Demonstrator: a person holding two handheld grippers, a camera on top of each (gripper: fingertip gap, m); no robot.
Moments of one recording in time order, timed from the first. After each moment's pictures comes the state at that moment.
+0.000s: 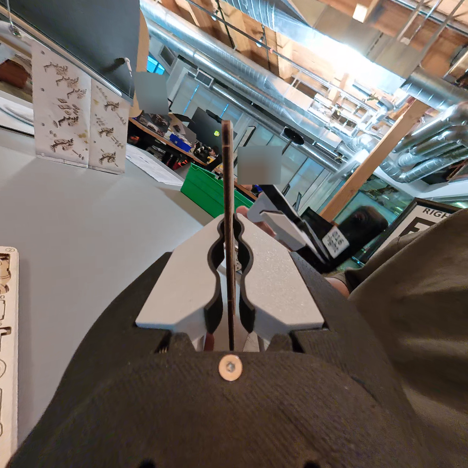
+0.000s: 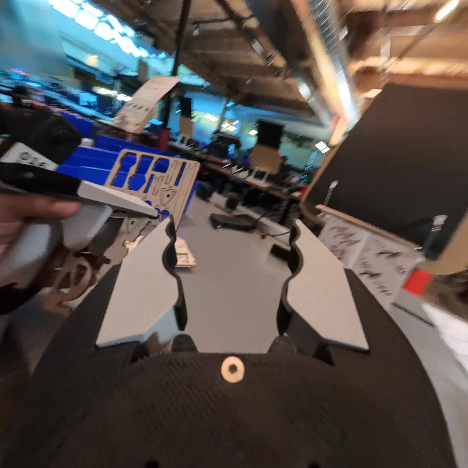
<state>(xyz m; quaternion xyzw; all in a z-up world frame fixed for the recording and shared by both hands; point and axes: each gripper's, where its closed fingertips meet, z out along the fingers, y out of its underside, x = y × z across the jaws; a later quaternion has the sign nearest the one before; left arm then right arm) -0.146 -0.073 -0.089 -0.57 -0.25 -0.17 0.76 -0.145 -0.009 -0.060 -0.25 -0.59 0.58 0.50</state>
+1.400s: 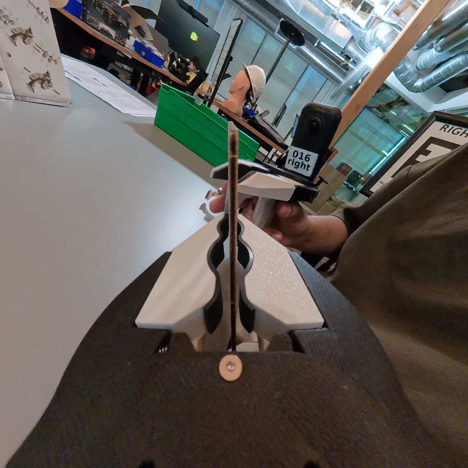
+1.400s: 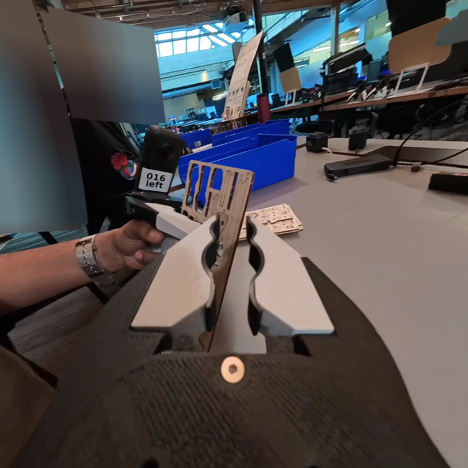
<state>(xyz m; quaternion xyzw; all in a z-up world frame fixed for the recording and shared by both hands) -0.109 -0.041 -0.123 -0.69 -0.18 -0.20 0.67 -0.133 -0.041 -0.101 -0.31 -0.63 0.69 0.17</state>
